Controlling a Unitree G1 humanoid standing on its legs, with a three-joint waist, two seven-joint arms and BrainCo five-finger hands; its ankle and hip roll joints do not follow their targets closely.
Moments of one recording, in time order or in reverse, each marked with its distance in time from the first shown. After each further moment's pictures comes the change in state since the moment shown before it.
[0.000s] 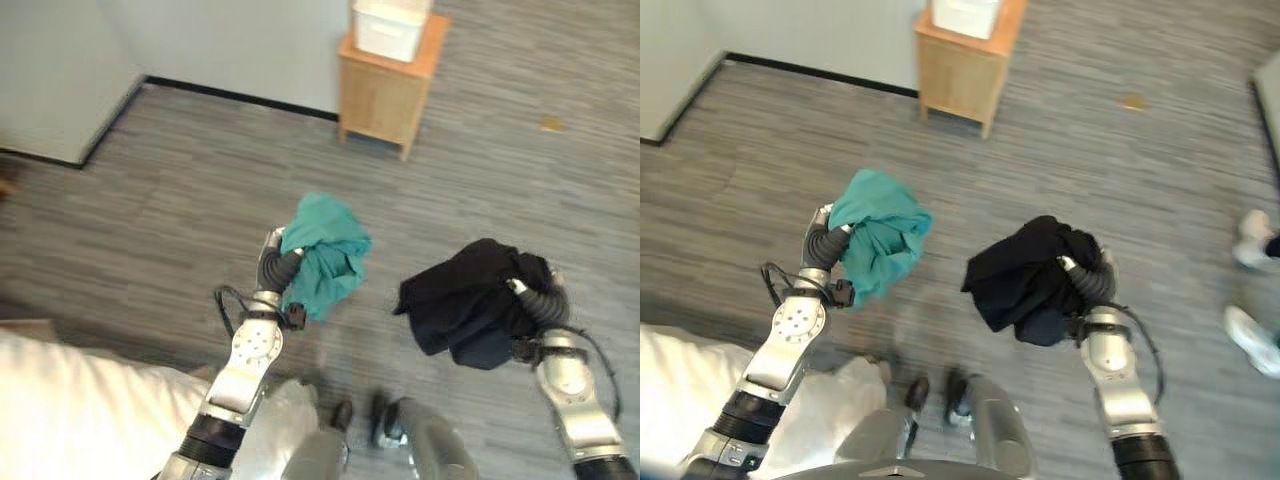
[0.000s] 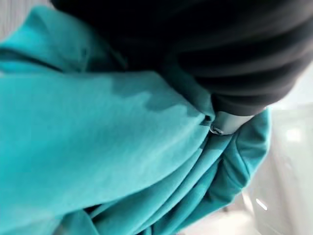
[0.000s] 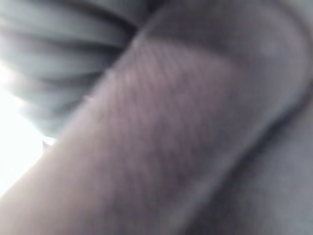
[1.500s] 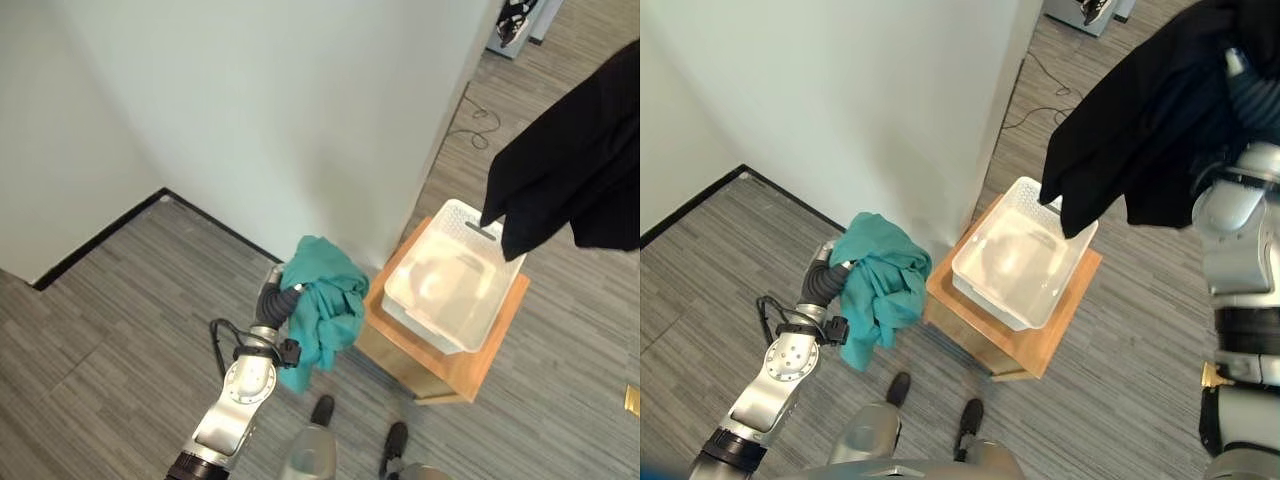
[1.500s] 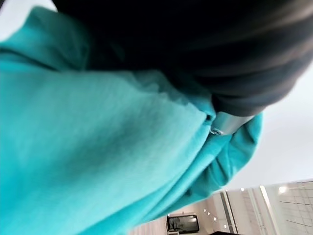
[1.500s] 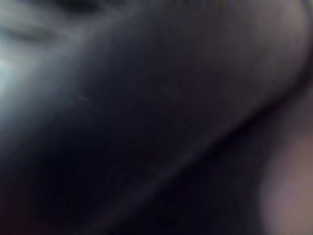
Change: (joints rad) left arm 0.066 0.098 -0.101 -0.016 0.008 -0.012 0.005; right arm -0.559 -0.454 -0.016 0.126 -0.278 0.071 -0.311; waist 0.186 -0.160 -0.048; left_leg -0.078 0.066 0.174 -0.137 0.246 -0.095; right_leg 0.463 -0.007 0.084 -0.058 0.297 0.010
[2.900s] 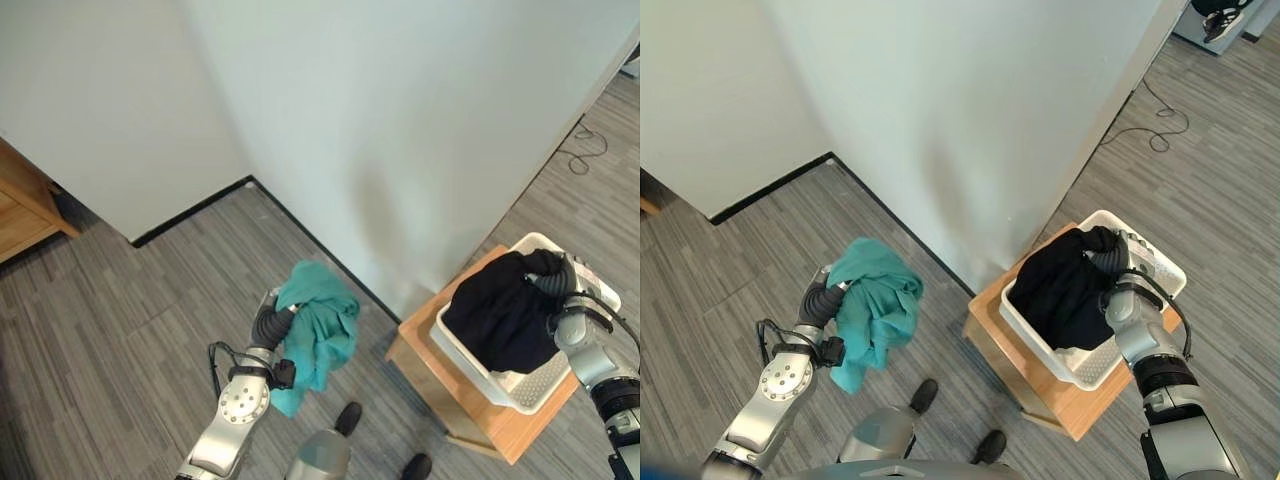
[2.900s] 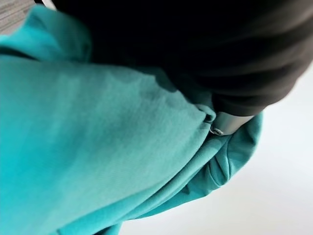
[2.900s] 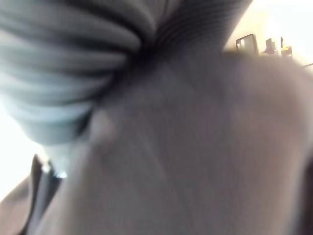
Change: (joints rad) left arm 0.090 -0.036 0.015 0.027 -0.088 -0.008 -0.026; right arm 0.193 0.280 0.218 0.483 -0.034 0.090 0.204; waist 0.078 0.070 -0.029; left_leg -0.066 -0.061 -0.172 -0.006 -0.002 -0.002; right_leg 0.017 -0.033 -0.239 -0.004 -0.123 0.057
